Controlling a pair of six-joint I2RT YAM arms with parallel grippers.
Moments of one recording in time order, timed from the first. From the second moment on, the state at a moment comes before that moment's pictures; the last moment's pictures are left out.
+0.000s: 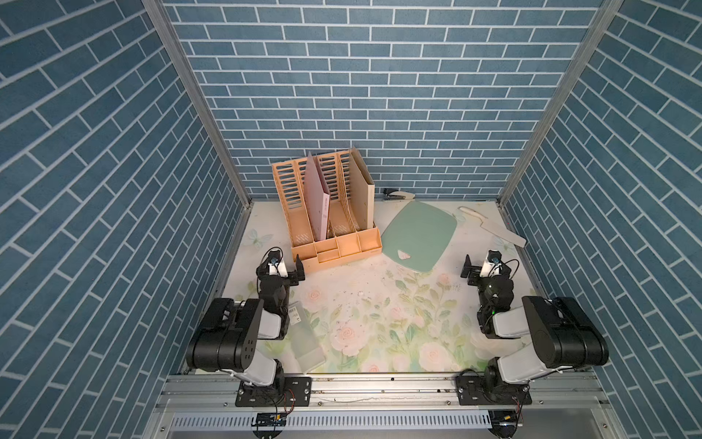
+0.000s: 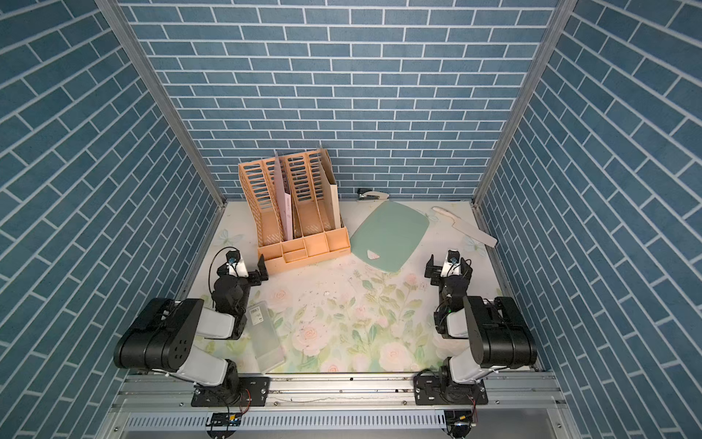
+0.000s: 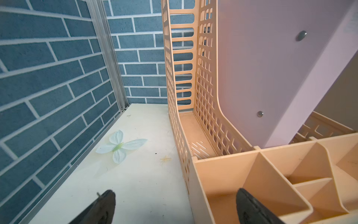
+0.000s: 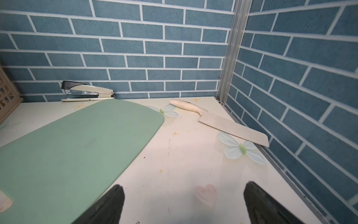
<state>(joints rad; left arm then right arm) -0.04 1.53 0.19 1.22 -0.16 0.00 0.05 1.53 0.19 1.23 0.15 -0.03</state>
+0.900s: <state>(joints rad) -0.06 1.44 0.21 1.11 -0.30 -0.04 0.05 1.53 0.19 1.23 0.15 -0.03</state>
